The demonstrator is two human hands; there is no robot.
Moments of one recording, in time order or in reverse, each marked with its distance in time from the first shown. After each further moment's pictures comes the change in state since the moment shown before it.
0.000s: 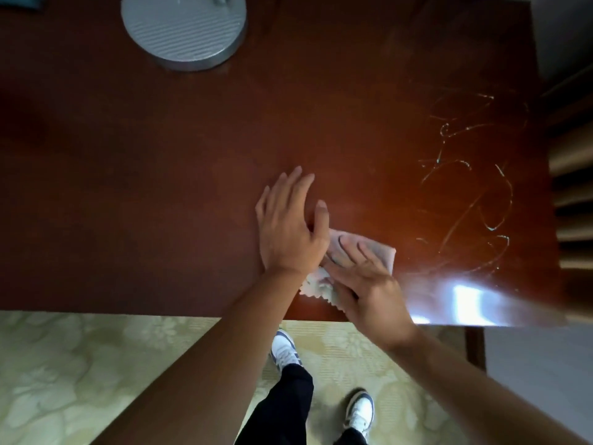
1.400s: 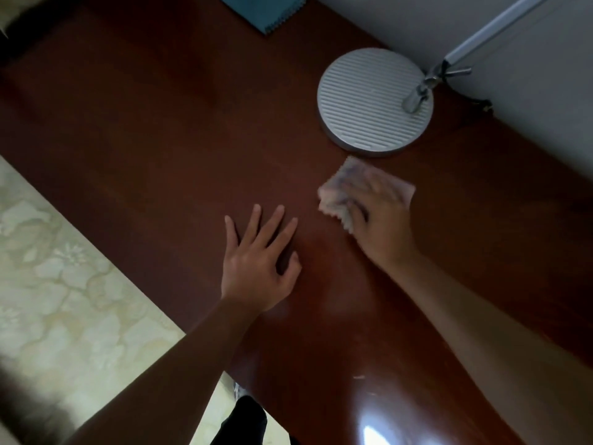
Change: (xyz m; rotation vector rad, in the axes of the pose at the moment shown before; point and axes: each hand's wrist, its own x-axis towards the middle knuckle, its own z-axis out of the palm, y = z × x) left_hand 0.037 -0.107 -0.067 0.461 0.204 -0.243; right_hand 0.317 -0.017 0.008 -0.043 -0.152 -0.392
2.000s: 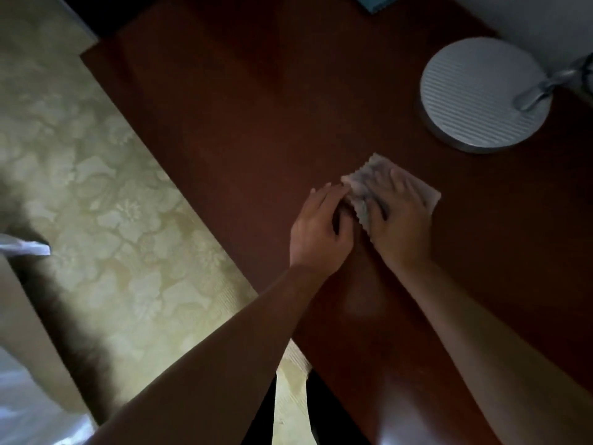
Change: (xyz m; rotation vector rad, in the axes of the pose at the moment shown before) left_hand 0.003 -0.006 -0.025 -0.534 0.124 -0.357; right_hand -0.006 -0.083 0.054 0.027 0.002 0.017
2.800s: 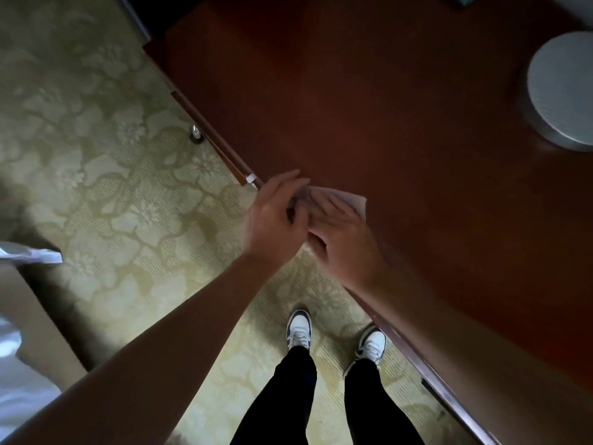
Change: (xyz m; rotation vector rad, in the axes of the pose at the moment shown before) left_hand 0.025 -0.151 -0.175 0.015 0.004 -0.031; right_hand -0.011 -0.185 0.123 -0.014 -0.268 -0.452
